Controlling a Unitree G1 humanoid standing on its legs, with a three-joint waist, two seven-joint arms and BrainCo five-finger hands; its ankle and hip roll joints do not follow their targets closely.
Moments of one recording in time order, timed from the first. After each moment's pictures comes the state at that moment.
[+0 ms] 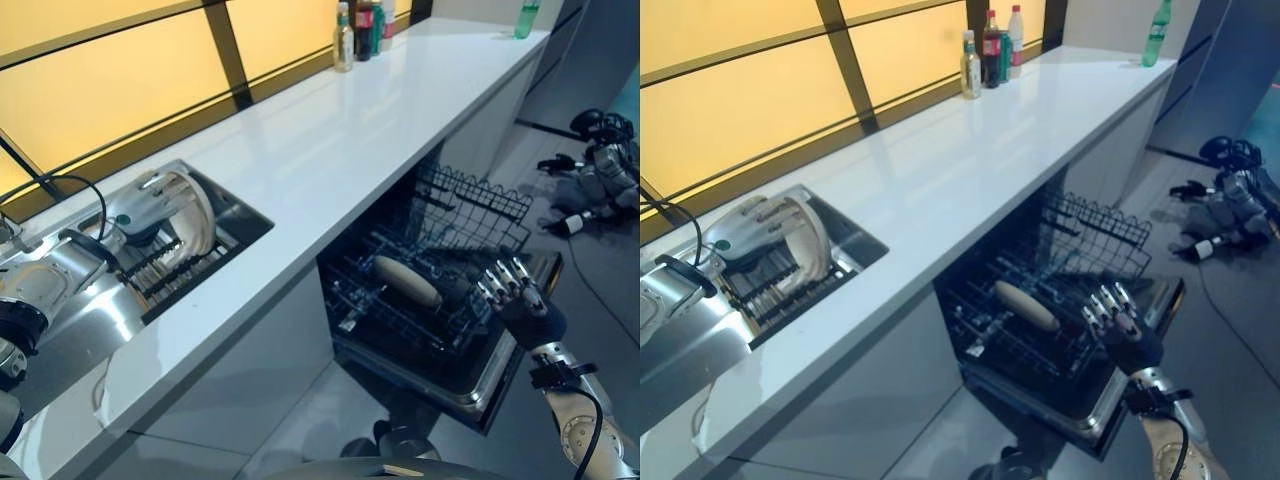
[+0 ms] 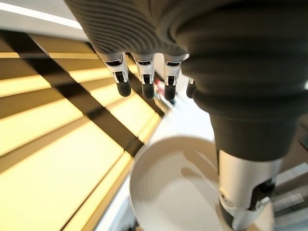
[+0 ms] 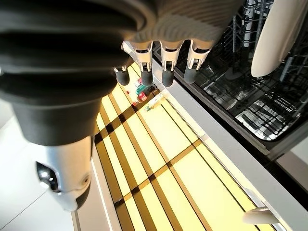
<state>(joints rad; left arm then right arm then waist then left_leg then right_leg) -0.63 1.18 -0.65 0.63 1.04 -0.25 0.58 0.30 -0.55 -0.08 -0.02 1.17 -0.10 0.48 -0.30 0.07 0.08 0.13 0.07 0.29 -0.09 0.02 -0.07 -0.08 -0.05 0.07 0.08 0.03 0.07</state>
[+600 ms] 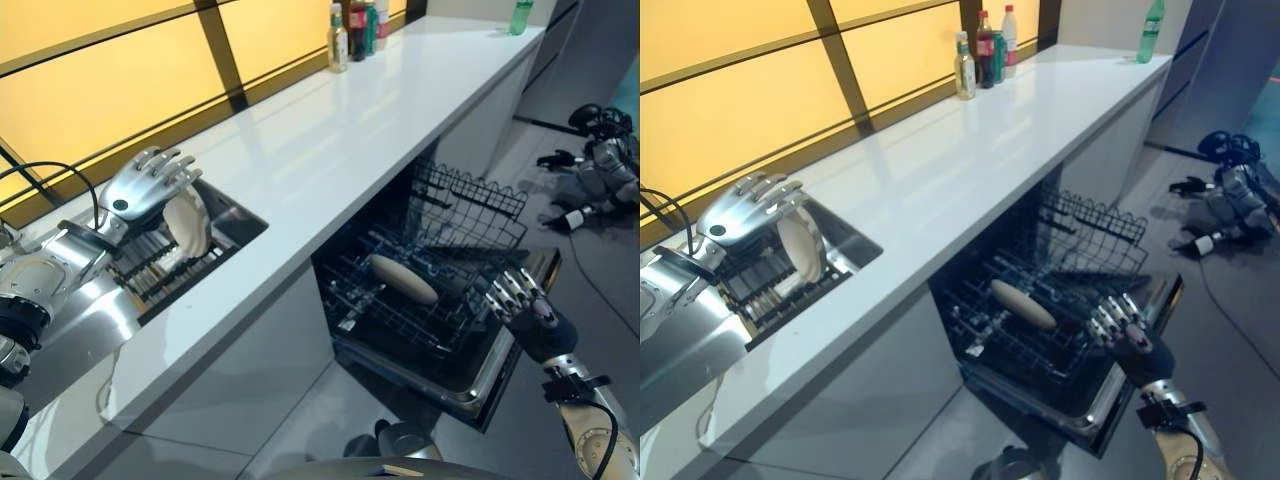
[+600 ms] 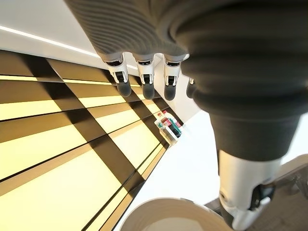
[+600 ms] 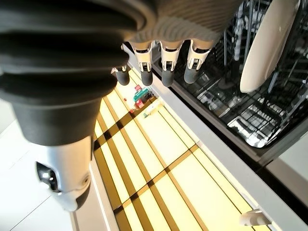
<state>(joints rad) -0.63 1.16 -0.61 0.62 0.96 -0.27 0.60 0.36 -0.56 -0.15 -0.02 1.17 -0.05 0.51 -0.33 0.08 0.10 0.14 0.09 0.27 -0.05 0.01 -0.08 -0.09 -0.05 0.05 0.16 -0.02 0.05</state>
